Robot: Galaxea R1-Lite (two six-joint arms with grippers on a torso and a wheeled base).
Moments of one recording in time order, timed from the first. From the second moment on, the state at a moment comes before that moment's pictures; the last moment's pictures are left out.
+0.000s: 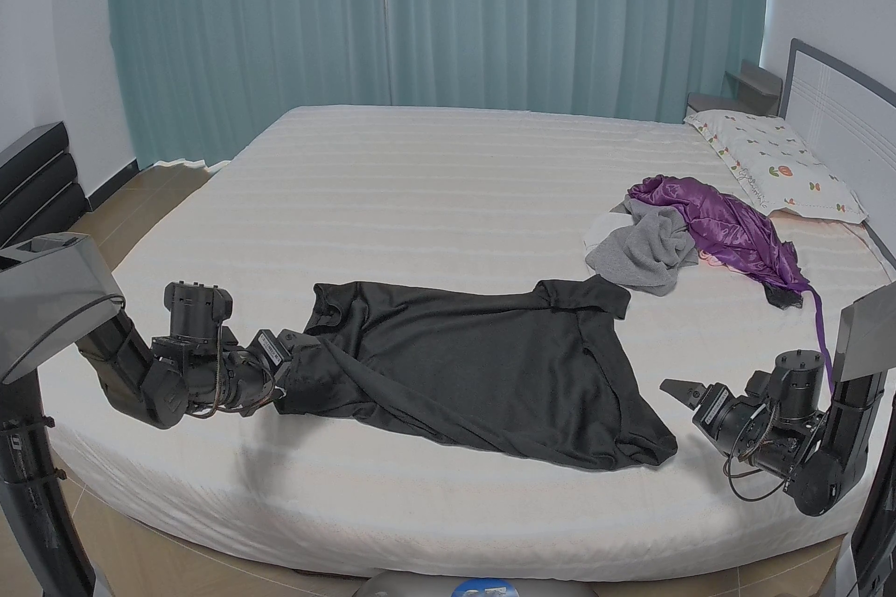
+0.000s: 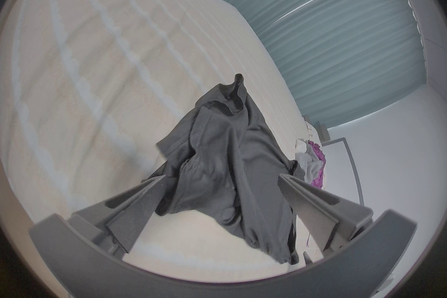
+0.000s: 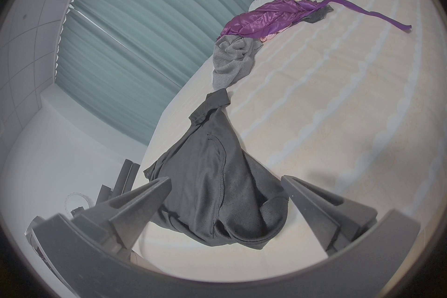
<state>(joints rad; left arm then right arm) -0.12 2.14 -0.75 -0.74 -0.27 -0.91 0.18 2.15 -0.11 -1.55 0.10 0.83</state>
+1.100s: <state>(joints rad) -0.12 2.21 -0.68 -0.75 -0.14 -0.84 0.19 2.17 -0.11 -1.55 0.11 0.83</state>
